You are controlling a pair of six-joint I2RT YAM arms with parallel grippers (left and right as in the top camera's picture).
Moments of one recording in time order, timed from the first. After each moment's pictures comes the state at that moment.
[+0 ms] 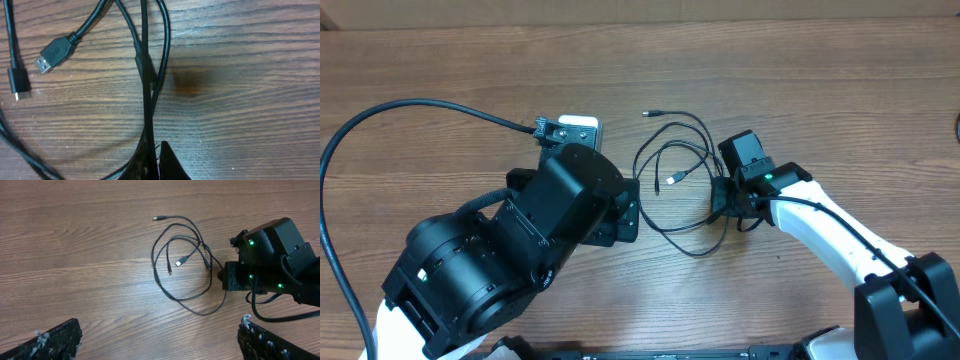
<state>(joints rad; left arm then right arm) -0.83 1.28 1.88 -1.51 -0.34 -0.64 0.40 1.59 0.95 -0.65 0.01 0.51</state>
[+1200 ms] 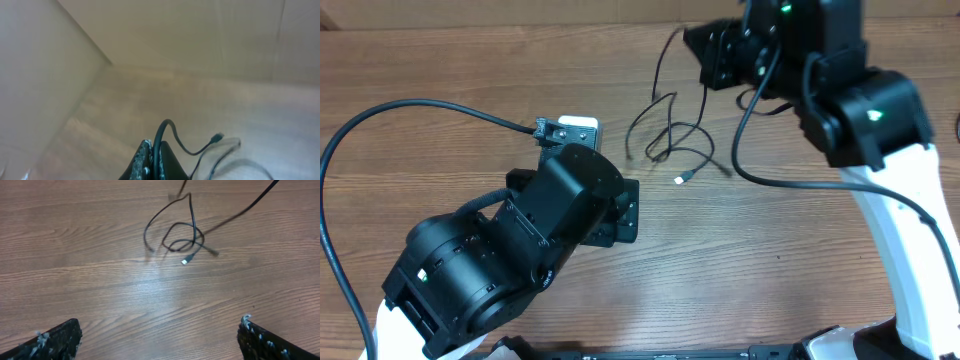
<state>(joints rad) -0.83 1.28 1.88 -1.52 -0.34 -0.64 0.40 1.59 2.03 -0.88 -0.28 0.33</state>
